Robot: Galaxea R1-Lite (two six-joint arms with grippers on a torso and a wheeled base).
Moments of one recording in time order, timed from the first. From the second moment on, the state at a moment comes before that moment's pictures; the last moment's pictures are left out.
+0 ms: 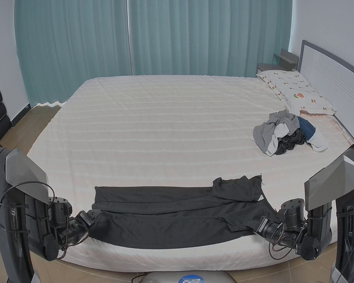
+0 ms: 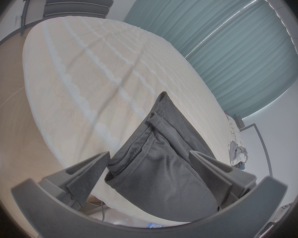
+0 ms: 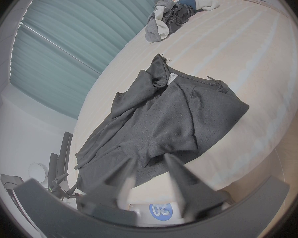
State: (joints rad) left arm -0.07 2.37 -0.14 -1.55 -0.03 -0.88; right arm 0.38 2.39 -0.18 -1.55 0.01 0.90
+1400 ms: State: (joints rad) left arm -0.07 2.37 -0.14 -1.55 -0.03 -0.88; right arm 0.25 2.45 -0.24 -1.55 0.02 0.87
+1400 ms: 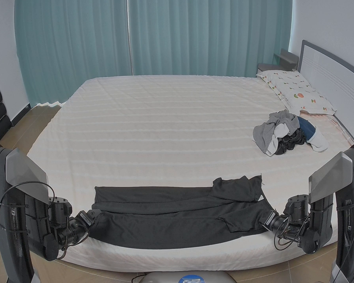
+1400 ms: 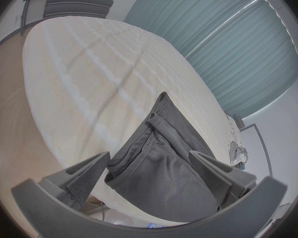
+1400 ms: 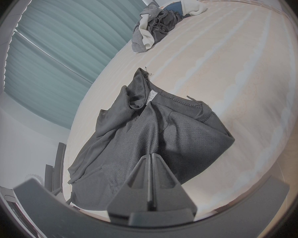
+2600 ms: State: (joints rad) left arm -0.07 2.37 -0.13 -1.55 -0.03 -0.83; right arm 0.14 2.33 -0.19 -1.55 0.10 0.93
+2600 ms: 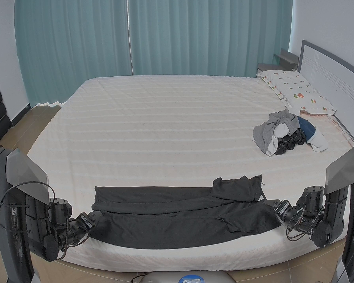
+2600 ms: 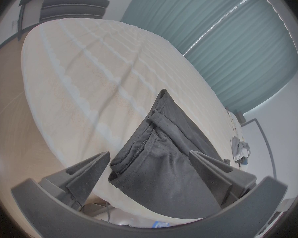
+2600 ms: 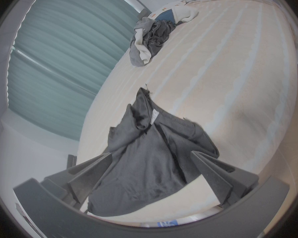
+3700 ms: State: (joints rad) left arm -0.10 2.49 -0.11 -1.55 0.16 -0.73; right arm 0.10 2.34 -0.22 -1.55 0.17 0.98
